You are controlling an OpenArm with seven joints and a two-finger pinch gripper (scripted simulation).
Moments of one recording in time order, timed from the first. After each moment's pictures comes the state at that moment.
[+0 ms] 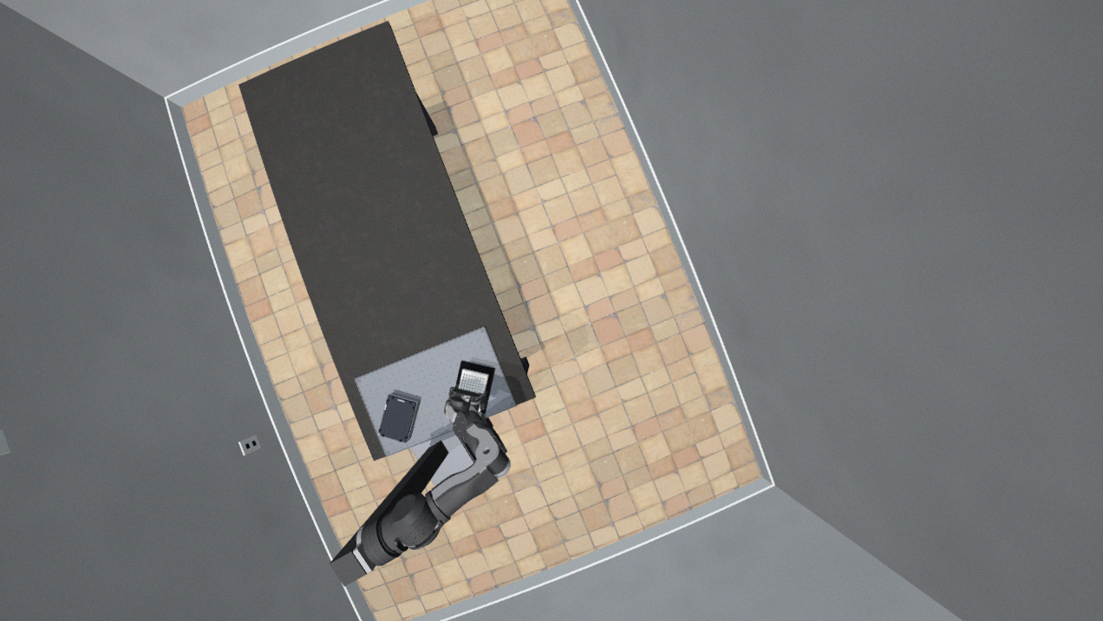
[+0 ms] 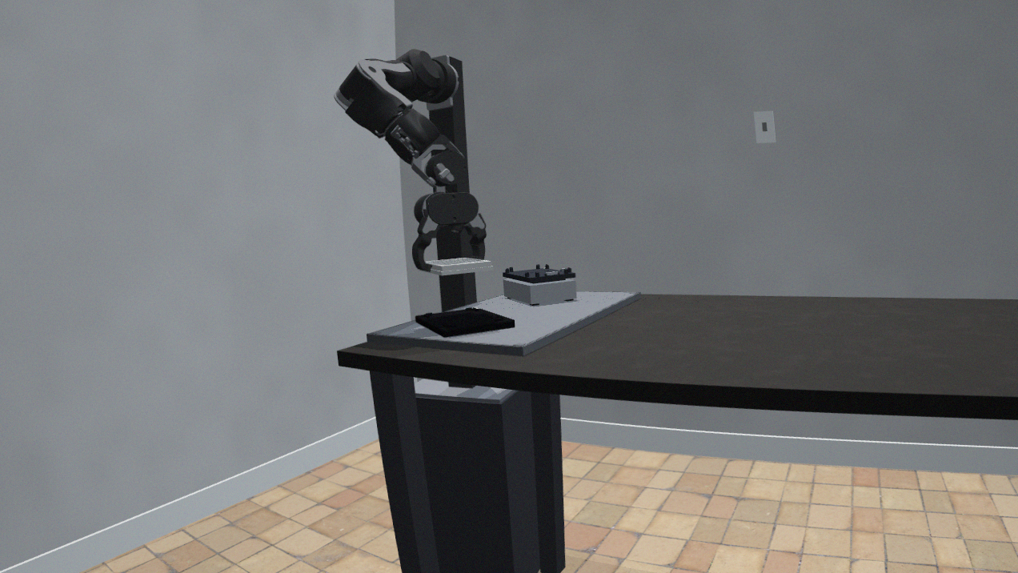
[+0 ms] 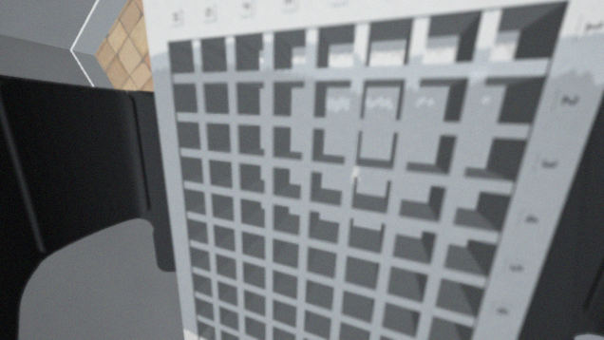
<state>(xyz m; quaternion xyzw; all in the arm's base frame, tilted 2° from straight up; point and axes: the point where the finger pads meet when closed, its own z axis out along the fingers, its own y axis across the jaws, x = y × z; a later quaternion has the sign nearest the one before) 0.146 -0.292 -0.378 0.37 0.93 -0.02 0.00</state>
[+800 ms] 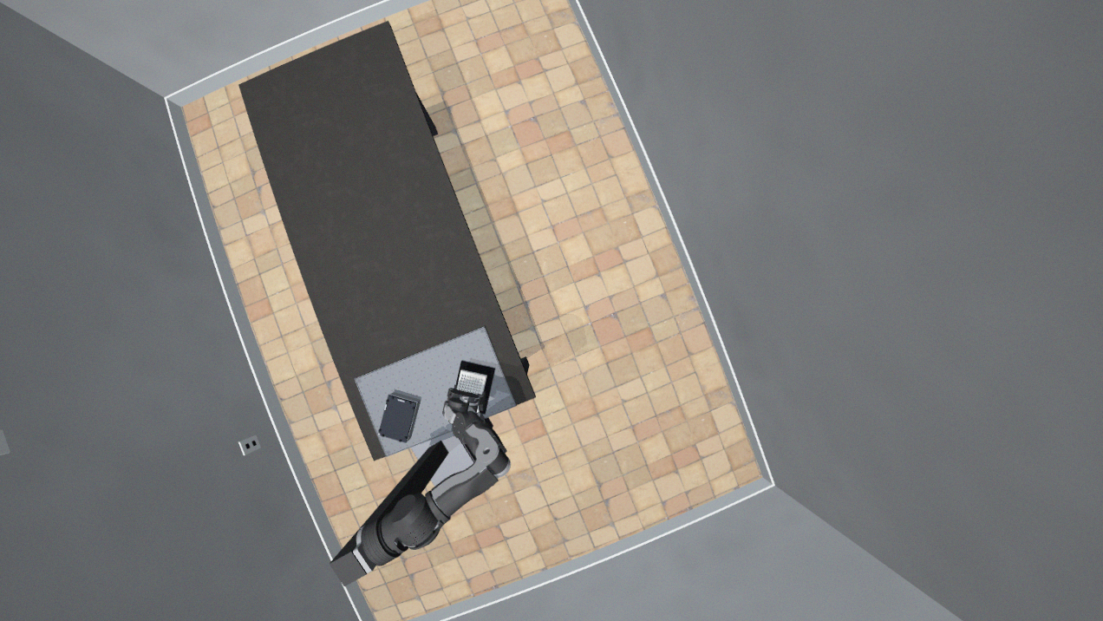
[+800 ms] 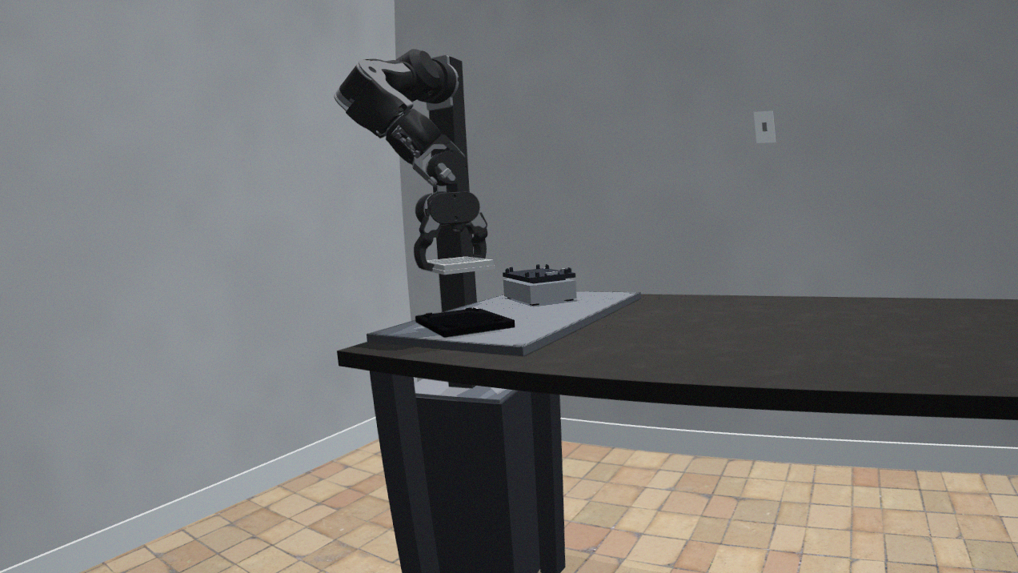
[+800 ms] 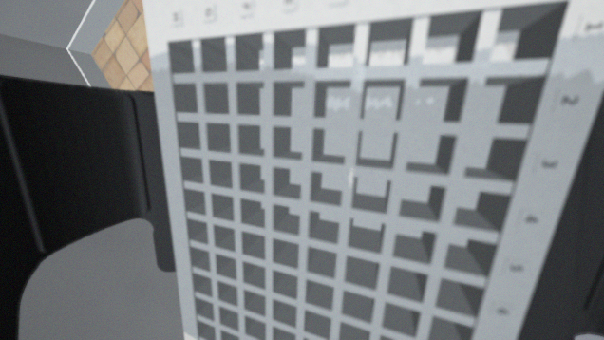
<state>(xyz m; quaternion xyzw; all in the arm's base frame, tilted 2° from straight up) 0.146 -0.286 -0.377 0.37 0.93 -0.02 0.00</state>
